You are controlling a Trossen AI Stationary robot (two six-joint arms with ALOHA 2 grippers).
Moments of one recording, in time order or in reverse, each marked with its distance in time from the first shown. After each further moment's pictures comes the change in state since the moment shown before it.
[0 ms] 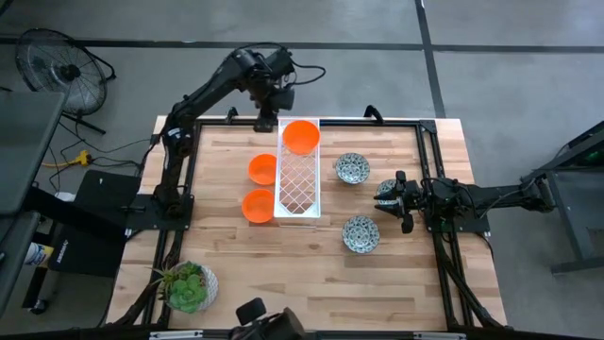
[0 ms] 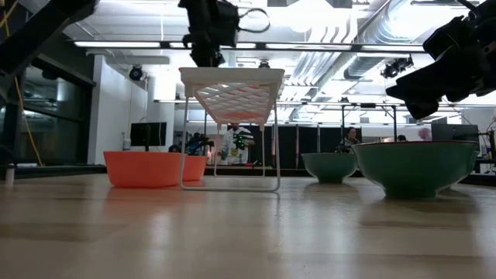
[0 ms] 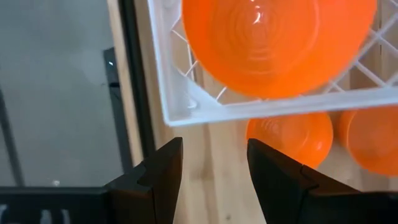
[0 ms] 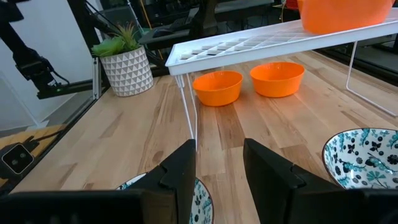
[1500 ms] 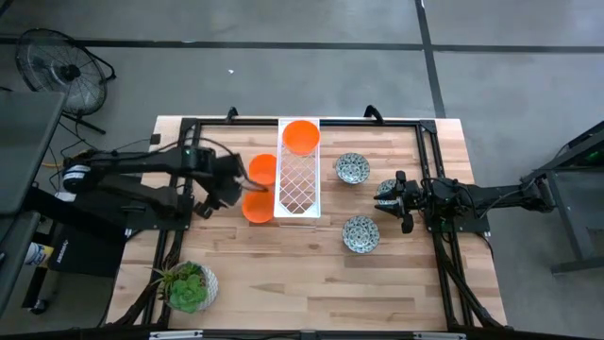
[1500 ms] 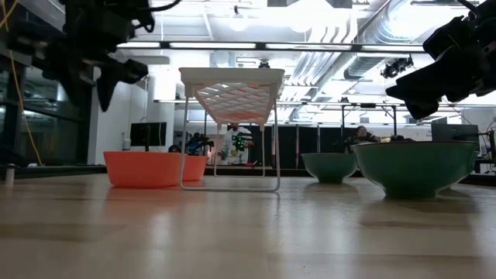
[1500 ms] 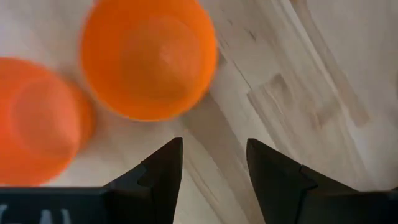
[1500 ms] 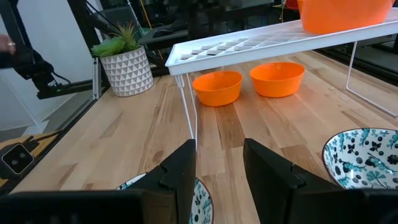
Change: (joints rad) left arm -0.487 -0.938 -1.470 0.495 0.089 -0.058; right arm 0.000 0.000 0.000 0.000 0.000 0.000
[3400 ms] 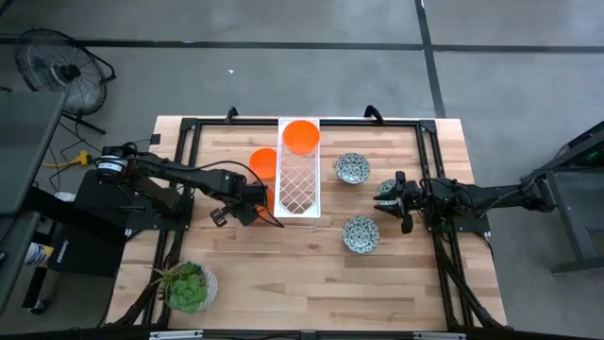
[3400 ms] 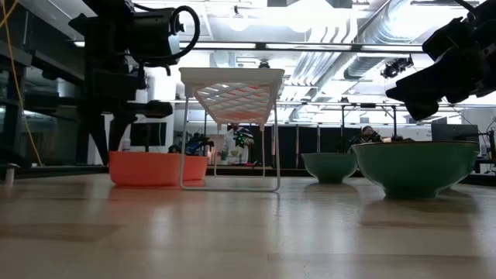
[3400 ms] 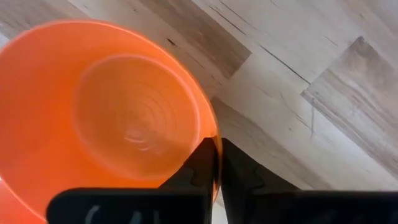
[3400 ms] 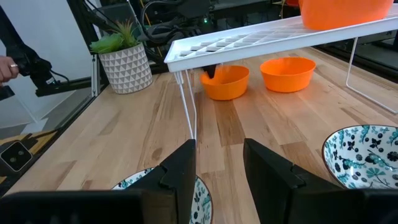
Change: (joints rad) left arm -0.162 0.354 -0.054 0.266 -0.197 0.185; right arm 0.000 0.012 0.000 0.002 0.000 0.000
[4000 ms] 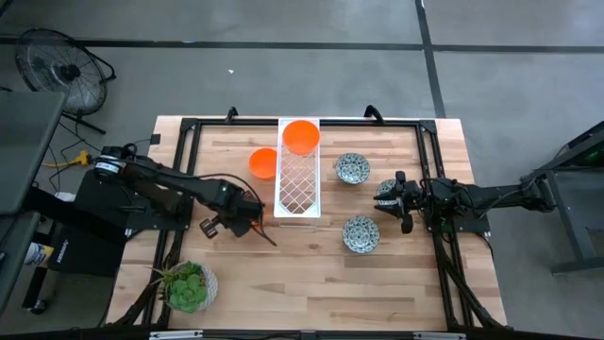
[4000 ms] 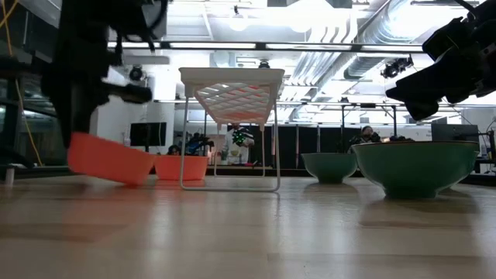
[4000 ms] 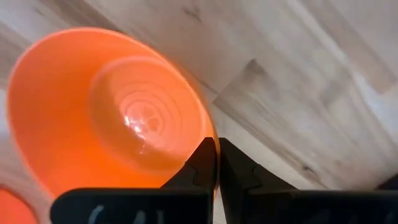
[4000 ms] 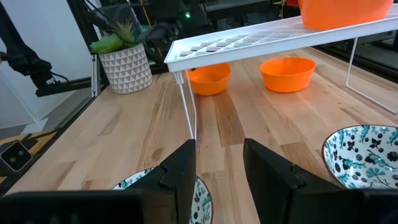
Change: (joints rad) left arm -0.167 -0.022 0.092 -0.231 0.028 -0.202; right arm 0.000 0.000 0.000 0.001 0.000 0.000
